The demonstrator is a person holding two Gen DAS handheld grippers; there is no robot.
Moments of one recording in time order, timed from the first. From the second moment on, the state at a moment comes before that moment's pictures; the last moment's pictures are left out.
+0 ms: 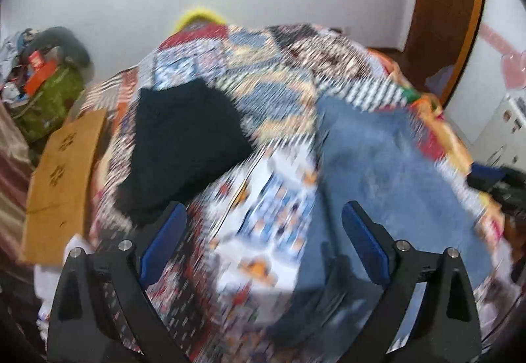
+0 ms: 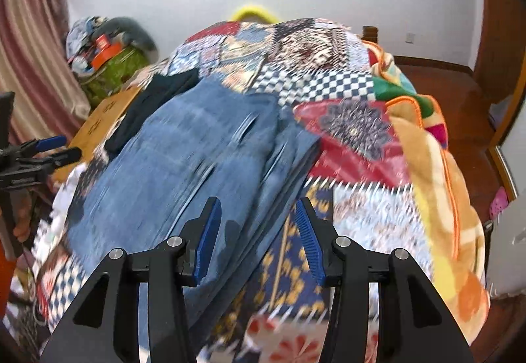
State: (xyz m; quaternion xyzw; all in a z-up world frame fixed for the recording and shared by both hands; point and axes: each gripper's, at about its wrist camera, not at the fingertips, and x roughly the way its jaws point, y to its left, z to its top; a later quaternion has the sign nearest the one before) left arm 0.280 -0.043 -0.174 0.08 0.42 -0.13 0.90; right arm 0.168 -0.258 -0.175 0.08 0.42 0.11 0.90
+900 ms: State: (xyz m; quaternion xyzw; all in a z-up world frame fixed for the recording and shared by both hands) left arm 0.380 -0.145 -0.241 0.15 0.45 -0.19 0.86; right arm 0.287 -0.253 -0.220 0.06 0.43 0.14 0.89
